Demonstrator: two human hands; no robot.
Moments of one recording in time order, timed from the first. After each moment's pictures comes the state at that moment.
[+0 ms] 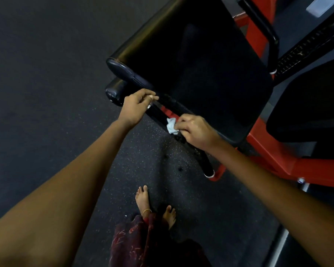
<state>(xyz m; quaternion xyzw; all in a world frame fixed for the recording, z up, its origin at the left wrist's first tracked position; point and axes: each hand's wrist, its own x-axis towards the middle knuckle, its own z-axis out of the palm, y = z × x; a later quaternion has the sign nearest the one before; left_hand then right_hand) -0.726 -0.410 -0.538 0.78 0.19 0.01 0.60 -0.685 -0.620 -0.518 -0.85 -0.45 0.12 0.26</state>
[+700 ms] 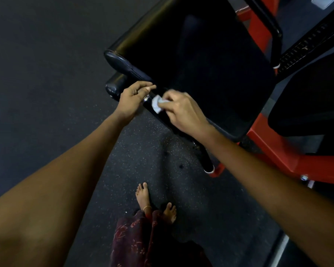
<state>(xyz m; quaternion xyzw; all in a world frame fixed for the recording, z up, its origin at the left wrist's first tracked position) -0.726 -0.409 -0.551 0.70 0.19 0.03 0.69 -0.687 -0.584 -0.503 -0.84 -0.49 0.01 0.21</state>
